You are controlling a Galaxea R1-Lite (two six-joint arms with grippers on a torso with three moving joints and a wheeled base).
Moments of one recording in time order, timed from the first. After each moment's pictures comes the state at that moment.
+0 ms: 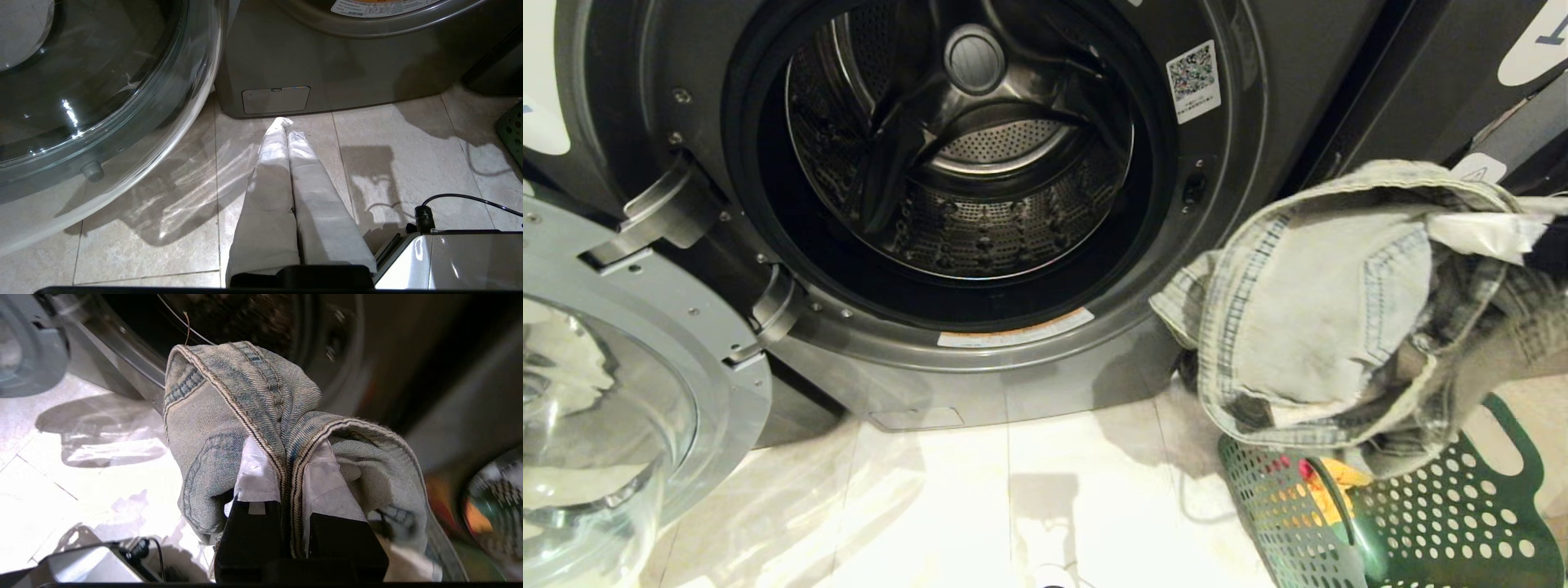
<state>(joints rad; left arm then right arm) 0.00 0.00 0.00 0.01 -0.01 0.03 0.47 1.12 -1.07 0.00 0.11 -0.18</state>
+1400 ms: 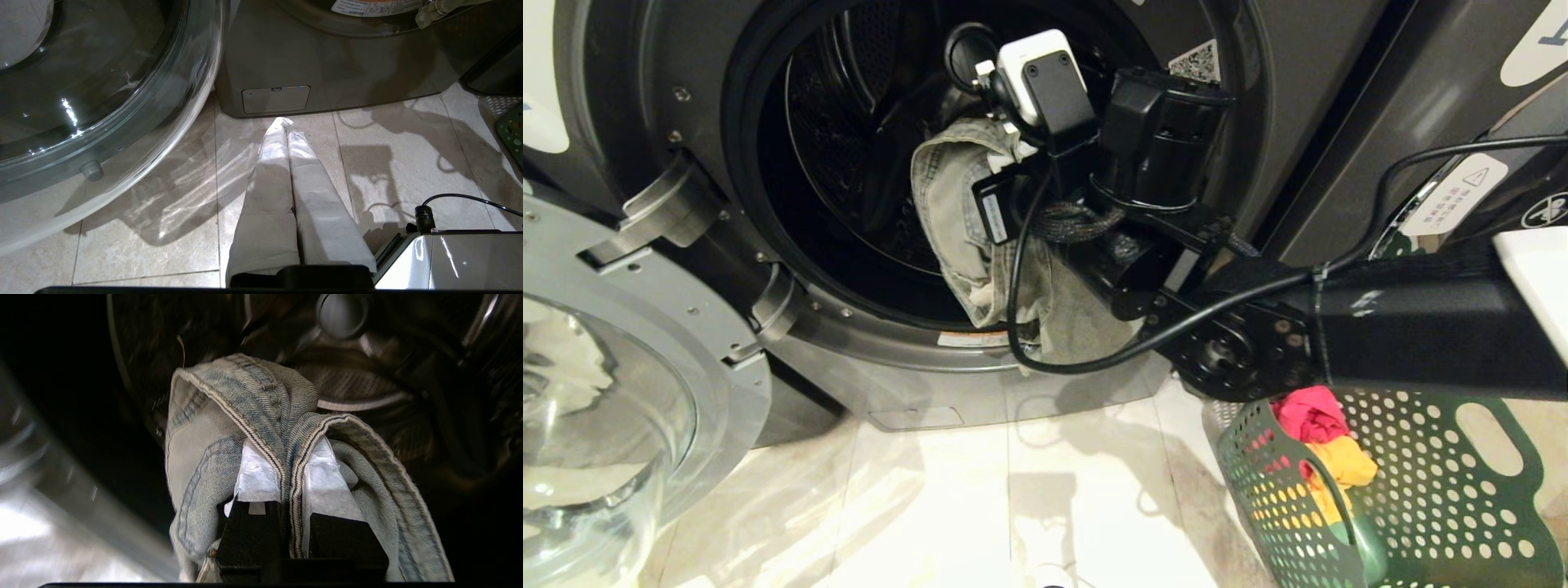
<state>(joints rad) 0.00 0.00 0.00 0.01 -0.01 0.03 0.86 2.13 -1.78 -0.67 -0.33 -0.34</state>
